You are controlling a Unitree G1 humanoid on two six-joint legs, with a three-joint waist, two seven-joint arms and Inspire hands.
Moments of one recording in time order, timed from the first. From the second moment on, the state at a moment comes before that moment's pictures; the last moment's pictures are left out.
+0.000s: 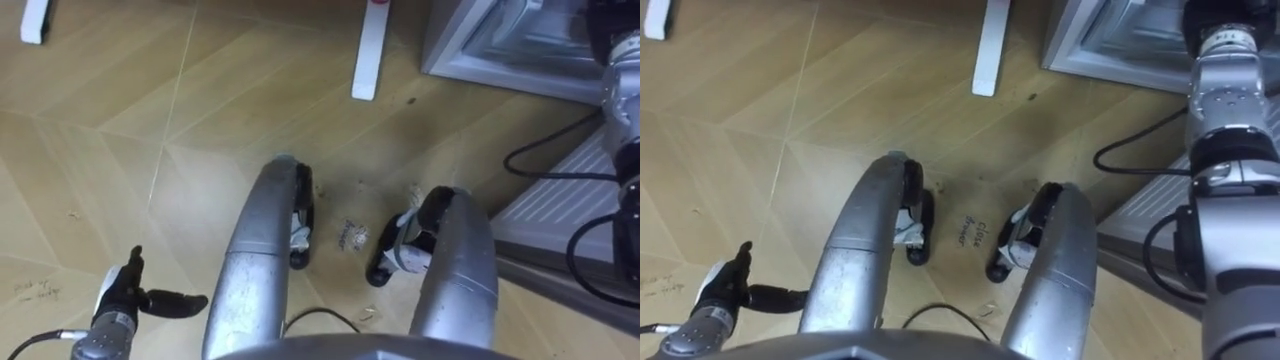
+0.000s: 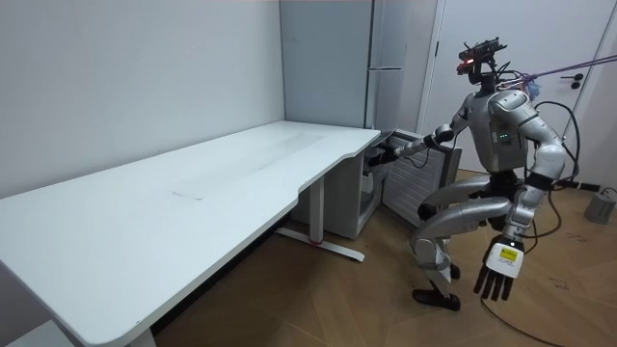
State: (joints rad) left arm 0.33 0.47 -0.23 0.55 -0.22 0.09 0.16; right arm -0.69 -0.57 0.04 1.03 1.72 -0.18 0.01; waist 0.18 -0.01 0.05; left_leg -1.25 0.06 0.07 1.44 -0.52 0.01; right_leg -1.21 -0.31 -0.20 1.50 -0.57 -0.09
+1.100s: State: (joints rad) left arm 0.41 0.53 -0.22 0.61 -0.20 0.08 0.17; right arm -0.38 -0.61 0.09 1.16 1.48 -0.02 0.14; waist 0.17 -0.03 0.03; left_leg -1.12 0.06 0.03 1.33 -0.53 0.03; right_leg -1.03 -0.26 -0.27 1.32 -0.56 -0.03
